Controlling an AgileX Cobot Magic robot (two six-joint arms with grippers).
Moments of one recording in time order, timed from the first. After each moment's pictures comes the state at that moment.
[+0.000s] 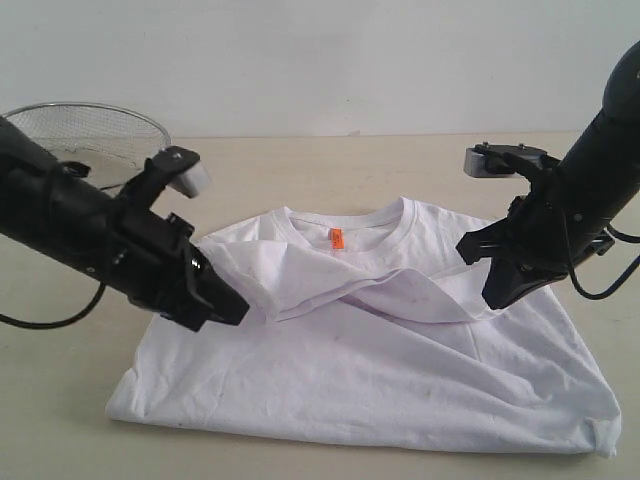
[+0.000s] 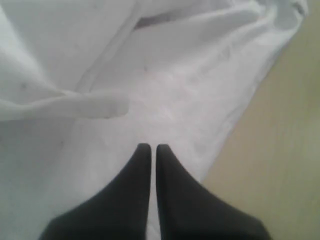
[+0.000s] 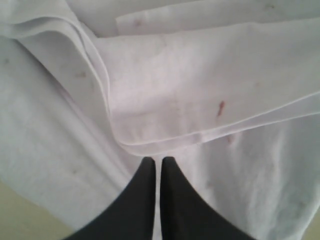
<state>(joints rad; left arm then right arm) -0.29 1.72 -0.90 -1.03 0.76 1.32 0.01 1.81 -1.12 0.42 0.92 -0.47</state>
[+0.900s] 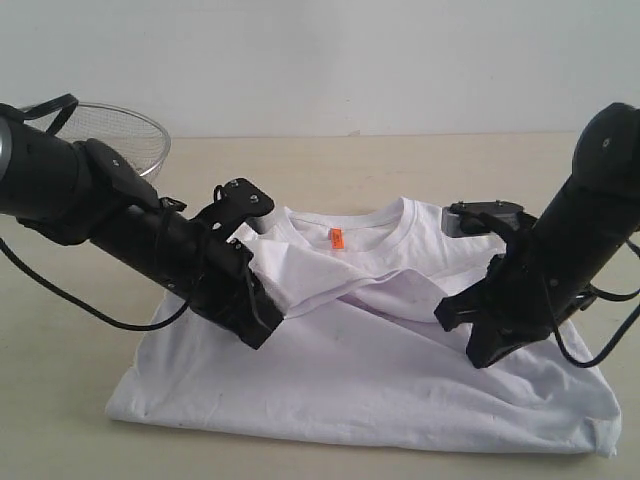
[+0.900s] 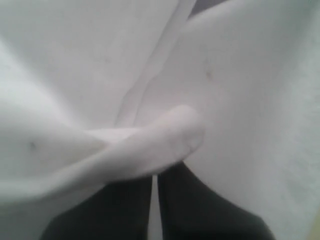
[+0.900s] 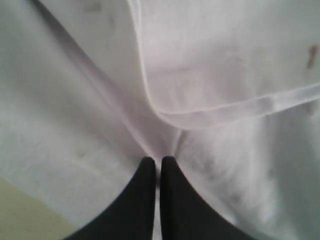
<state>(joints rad) -0.41 1.96 -1.04 -0.97 0.55 1.34 0.10 1.81 -0.95 0.45 0.78 -0.46</state>
